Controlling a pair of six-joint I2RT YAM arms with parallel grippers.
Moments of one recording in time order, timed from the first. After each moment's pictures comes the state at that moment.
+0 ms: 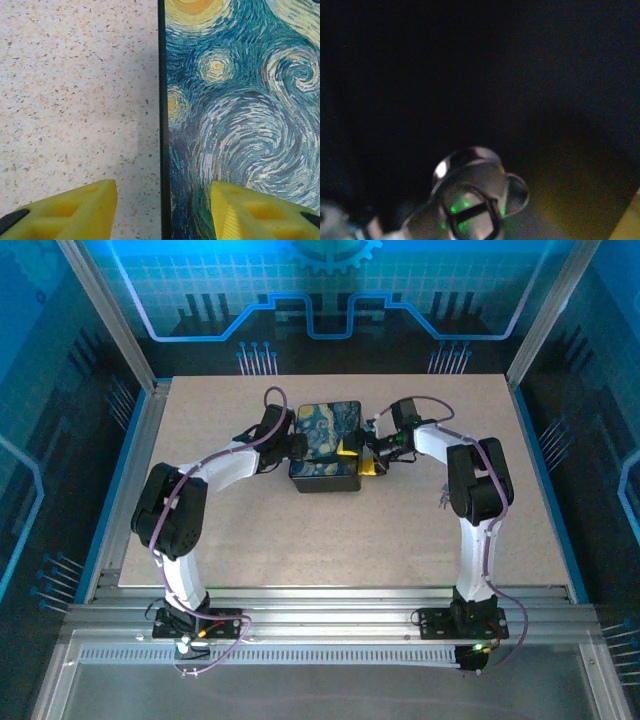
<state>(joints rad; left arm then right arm) -0.38 1.84 1.24 -0.22 -0.09 -0.41 0.22 2.12 1.45 -0.45 -0.97 0.49</state>
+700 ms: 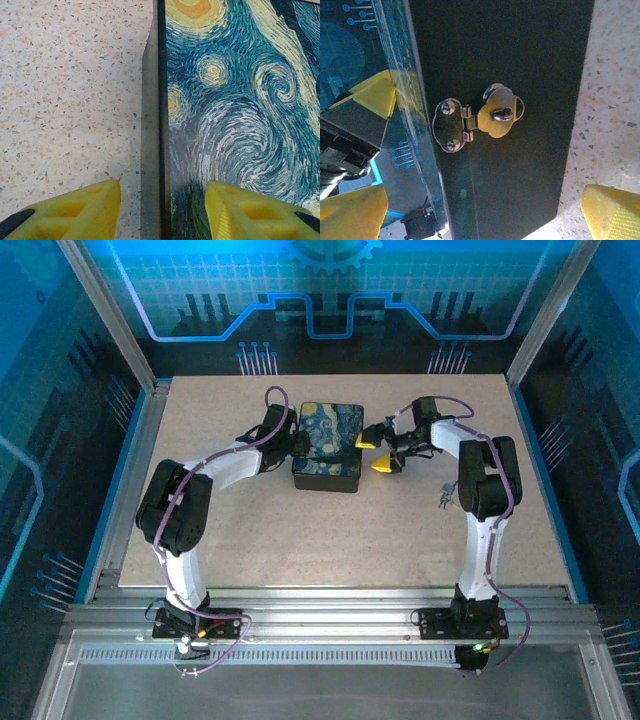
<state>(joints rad) -0.38 1.88 1.24 -0.15 -0.07 -0.44 0.11 2.14 1.48 -0.56 -1.02 0.45</state>
